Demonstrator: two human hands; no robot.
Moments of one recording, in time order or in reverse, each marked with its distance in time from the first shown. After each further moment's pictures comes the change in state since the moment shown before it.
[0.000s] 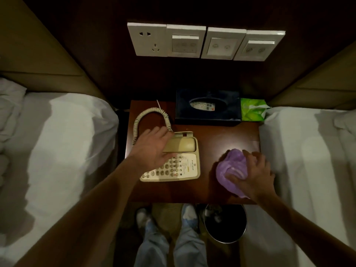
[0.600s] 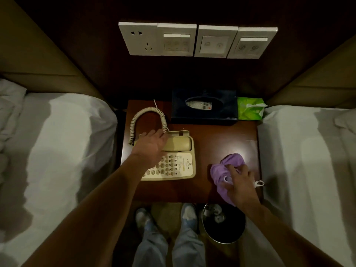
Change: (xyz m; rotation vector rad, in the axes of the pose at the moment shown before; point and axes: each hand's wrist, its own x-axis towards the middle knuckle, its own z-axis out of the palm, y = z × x) left_hand 0.018 0.016 0.011 0.076 -0.226 -0.163; right_hand -0.007 0.006 0.039 -0.045 -0.266 -0.049
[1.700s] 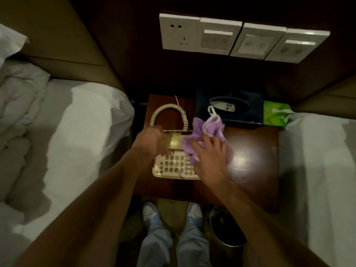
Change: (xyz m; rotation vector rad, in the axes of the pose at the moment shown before) left_hand -0.022 -0.062 -0.003 -0.395 -0.003 -0.190; right_hand 0.016 -0.175 -0.024 -0.136 0.448 -0.512
